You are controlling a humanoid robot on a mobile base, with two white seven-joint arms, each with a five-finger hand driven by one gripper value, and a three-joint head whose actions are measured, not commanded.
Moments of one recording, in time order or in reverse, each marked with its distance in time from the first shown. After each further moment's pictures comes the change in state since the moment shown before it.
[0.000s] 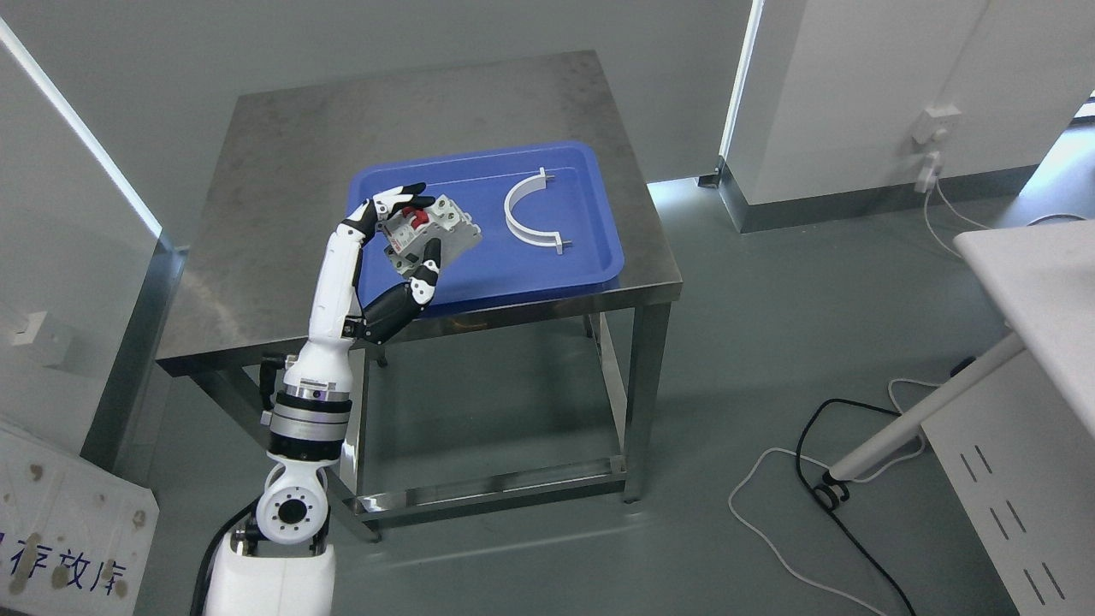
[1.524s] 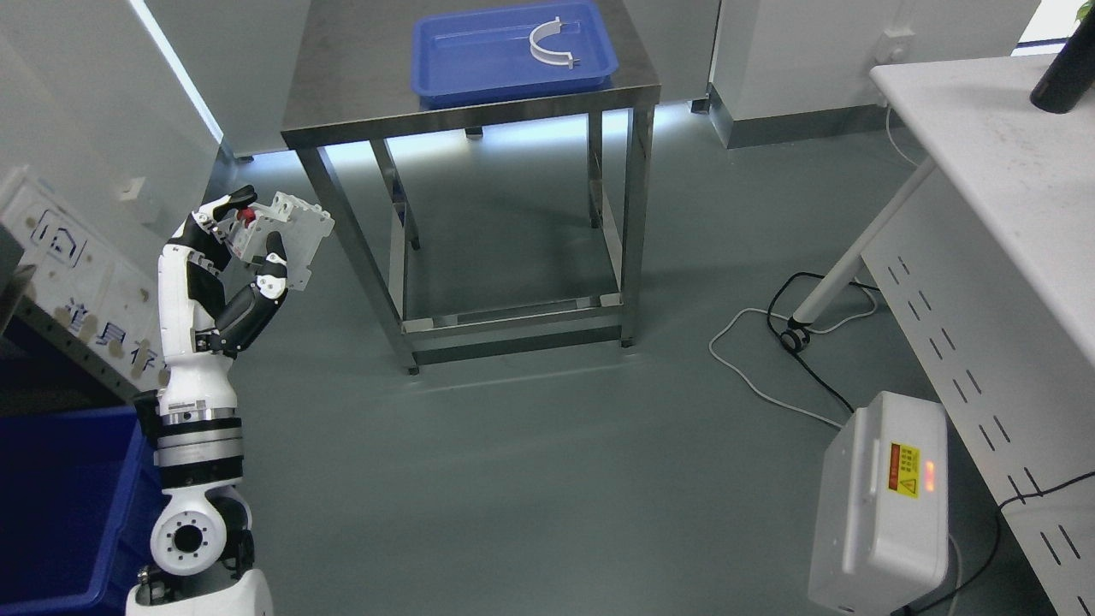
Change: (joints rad) left arm 0.054 0.000 0.200 -0.111 0.251 0.229 -0.004; right arm 0.000 0.000 0.000 0.000 0.000 0.000 0.006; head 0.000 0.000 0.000
